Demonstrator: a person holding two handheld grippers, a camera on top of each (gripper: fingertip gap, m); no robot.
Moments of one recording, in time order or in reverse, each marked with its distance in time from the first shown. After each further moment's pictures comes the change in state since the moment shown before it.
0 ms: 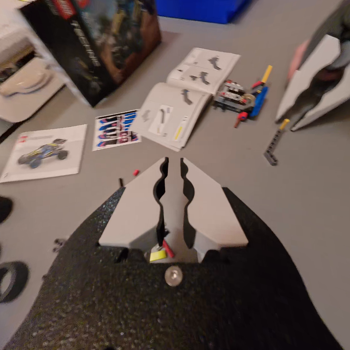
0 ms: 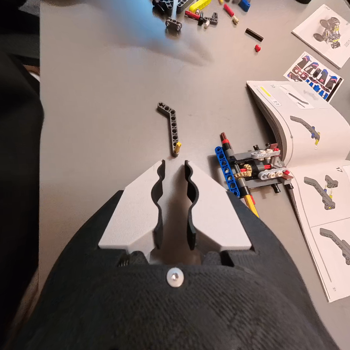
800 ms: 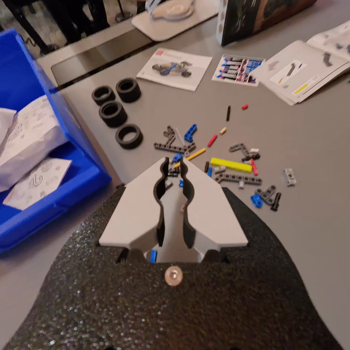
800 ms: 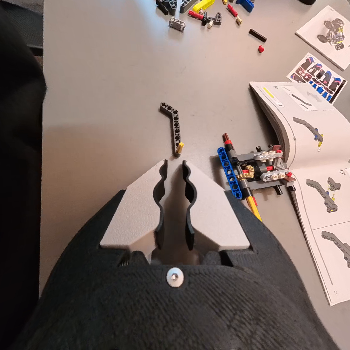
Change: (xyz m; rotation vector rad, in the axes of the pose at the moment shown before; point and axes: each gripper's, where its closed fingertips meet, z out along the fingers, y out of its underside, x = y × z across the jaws) left arm -0.100 0.088 -0.122 -0.058 -0.459 -0.293; right arm -0.002 0.000 0.001 -0.001 -0.010 -0.010
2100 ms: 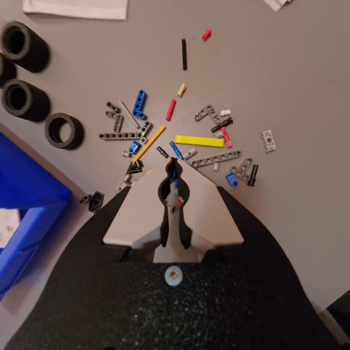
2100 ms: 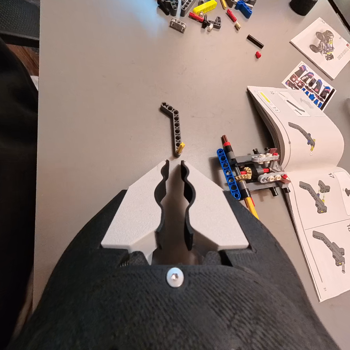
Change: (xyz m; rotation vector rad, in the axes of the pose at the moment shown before) left arm 0.046 0.034 0.025 -0.446 0.188 0.219; right arm 0.000 0.000 -0.001 0.002 0.032 -0.044
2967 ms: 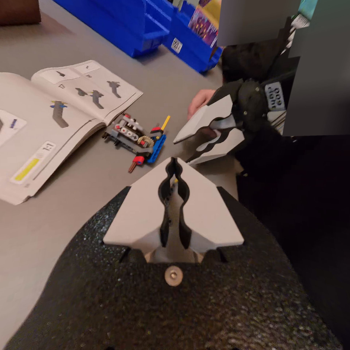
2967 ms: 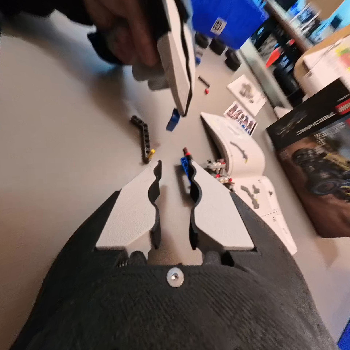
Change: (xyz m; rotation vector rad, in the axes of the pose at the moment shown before) left arm 0.222 -0.160 0.012 0.550 0.769 -0.130; right arm 0.029 -0.017 -0.023 0.134 0.239 -0.146
